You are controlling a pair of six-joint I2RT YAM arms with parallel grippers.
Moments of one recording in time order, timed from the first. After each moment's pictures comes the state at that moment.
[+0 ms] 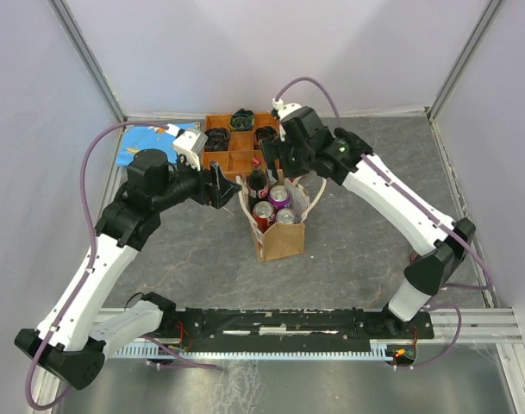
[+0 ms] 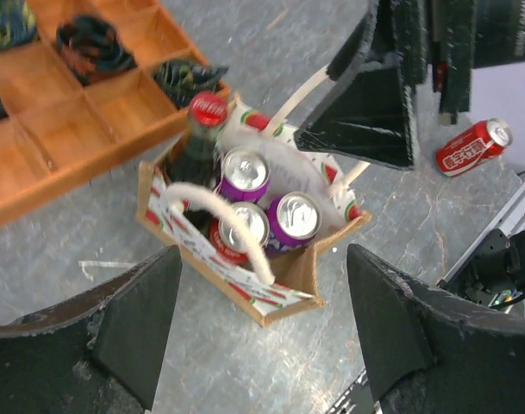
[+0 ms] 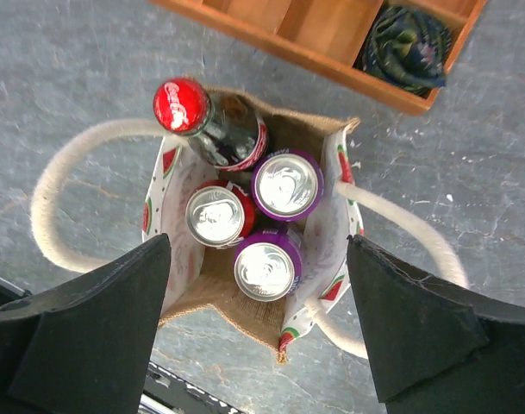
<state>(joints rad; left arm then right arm) -0.43 0.97 1.13 -0.52 0.33 -0.20 0.76 1.69 1.82 -0.91 0.15 0.30</state>
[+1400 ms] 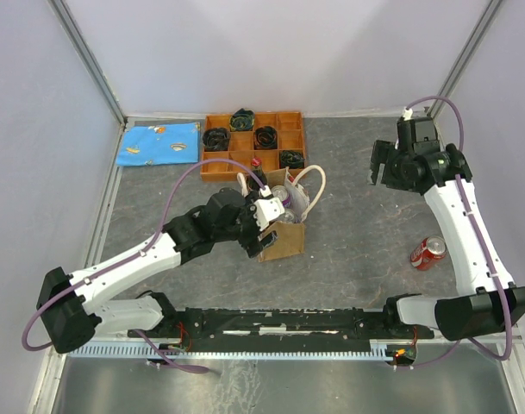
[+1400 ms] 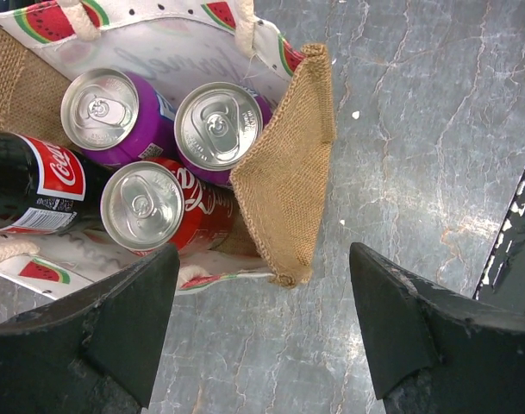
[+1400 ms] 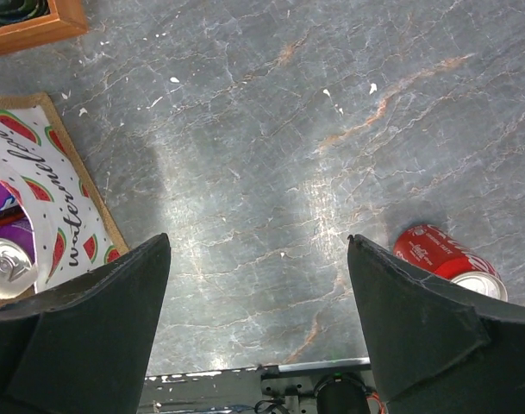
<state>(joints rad) -0.87 1.14 0.88 -0.34 0.14 0.29 0.16 1.29 1.46 -1.07 0.16 0.31</state>
